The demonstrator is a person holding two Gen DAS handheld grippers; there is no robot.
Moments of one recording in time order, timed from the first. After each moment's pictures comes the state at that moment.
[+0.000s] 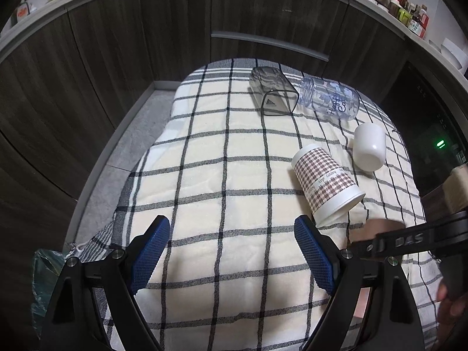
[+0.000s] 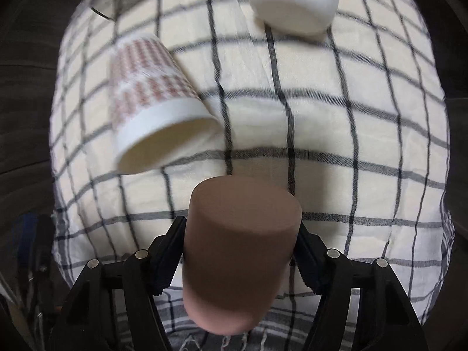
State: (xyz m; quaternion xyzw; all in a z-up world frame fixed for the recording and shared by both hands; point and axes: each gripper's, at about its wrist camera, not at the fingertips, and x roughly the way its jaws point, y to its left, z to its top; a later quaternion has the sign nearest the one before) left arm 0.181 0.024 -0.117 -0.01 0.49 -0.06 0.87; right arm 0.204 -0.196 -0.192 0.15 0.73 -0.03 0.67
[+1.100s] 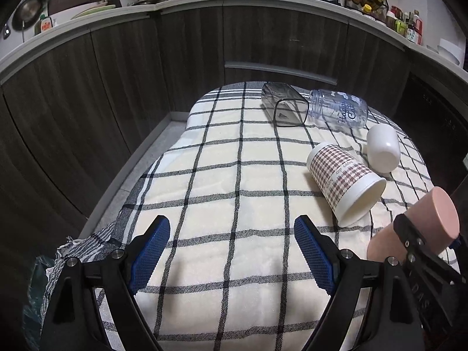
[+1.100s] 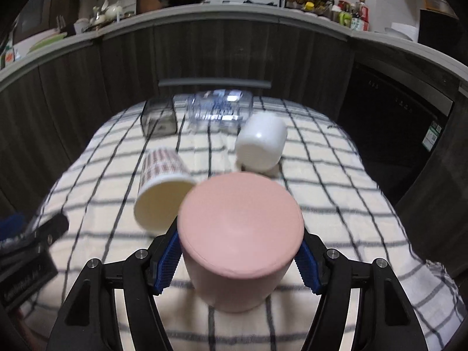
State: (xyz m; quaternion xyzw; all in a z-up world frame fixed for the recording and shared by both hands) left arm 0.148 0.021 -0.153 0.01 0.40 -0.03 0.92; right arm 0.123 -0.162 -0.172 0.01 0.36 -0.13 0.92
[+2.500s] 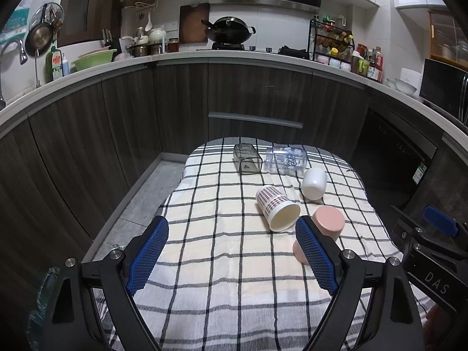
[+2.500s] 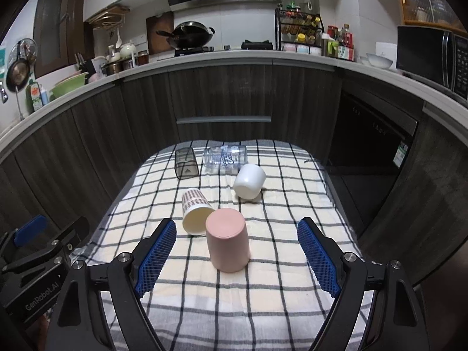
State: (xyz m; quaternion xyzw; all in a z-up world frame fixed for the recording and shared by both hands) left arm 0.016 0.025 -0.014 -0.01 0.31 -0.07 0.95; right arm -0.008 -0.166 -0.028 0.04 0.30 -0.09 0.95
